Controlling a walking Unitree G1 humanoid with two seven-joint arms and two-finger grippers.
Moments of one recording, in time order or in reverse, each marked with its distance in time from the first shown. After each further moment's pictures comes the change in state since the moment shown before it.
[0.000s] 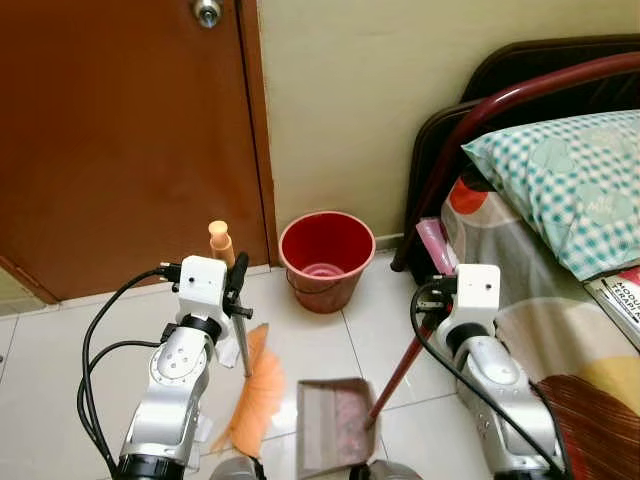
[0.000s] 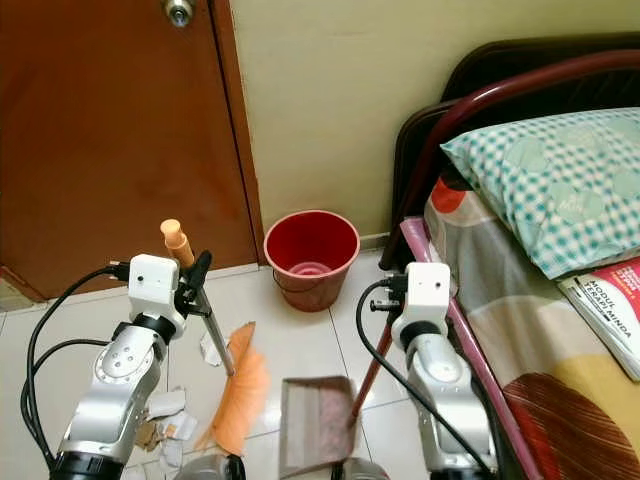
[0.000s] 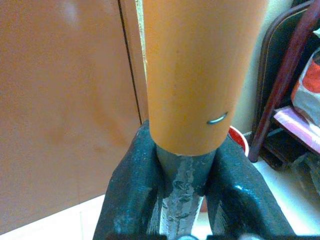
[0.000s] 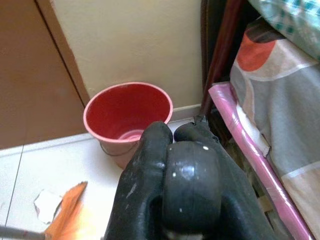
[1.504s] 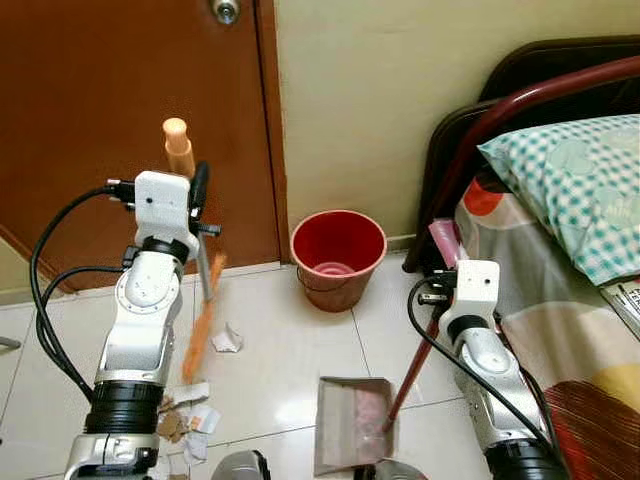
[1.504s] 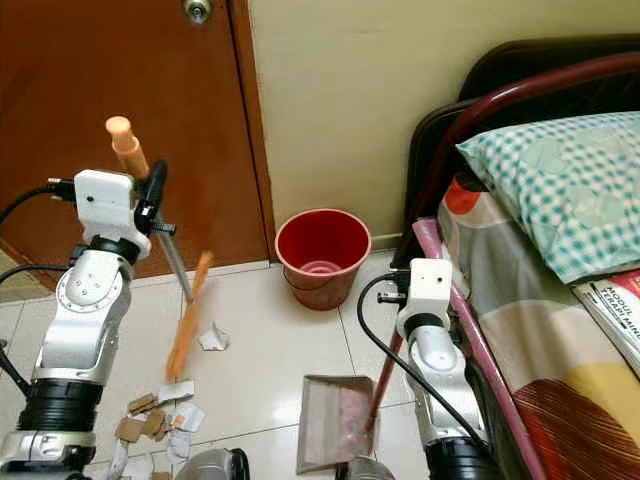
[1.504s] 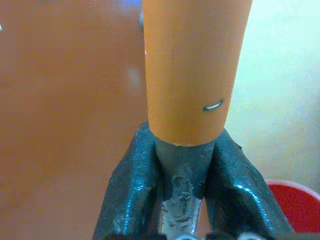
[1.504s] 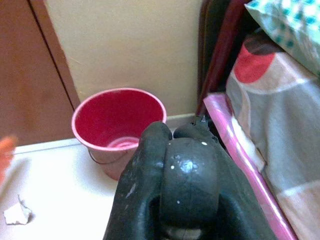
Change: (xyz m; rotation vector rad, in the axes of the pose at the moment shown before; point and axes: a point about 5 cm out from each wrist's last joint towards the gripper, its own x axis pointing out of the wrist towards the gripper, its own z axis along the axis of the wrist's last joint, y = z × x) left arm 0.042 0.050 0.065 0.128 -0.207 0.151; right arm 0.024 -0.006 -0.003 -0.067 -0.043 -0.035
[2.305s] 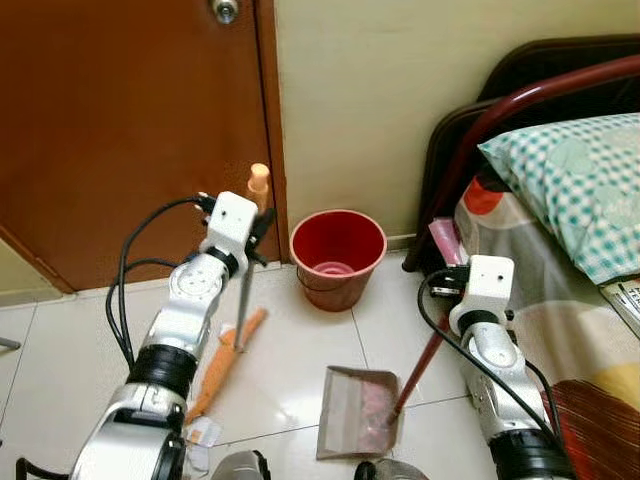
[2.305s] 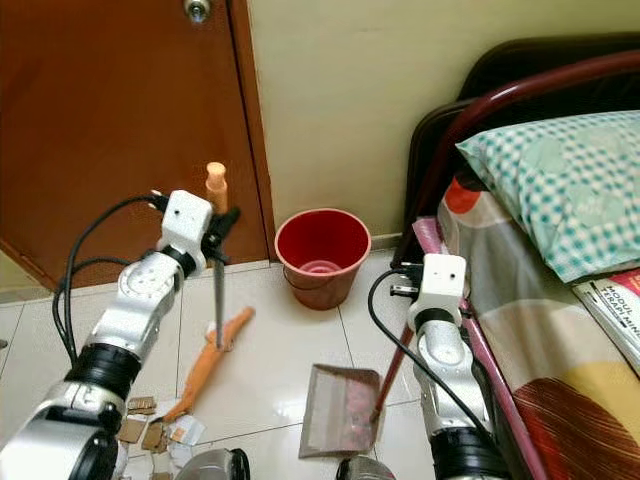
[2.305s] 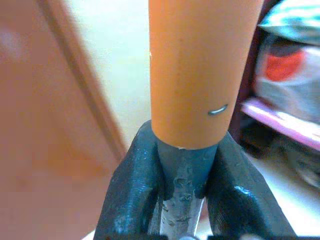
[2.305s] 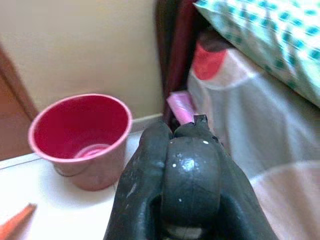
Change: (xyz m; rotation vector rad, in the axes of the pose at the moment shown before) left arm 0.010 -0.072 -0.033 -0.037 0.167 -0.472; right arm 0.009 -0.028 -0.001 0.023 0.005 -0.183
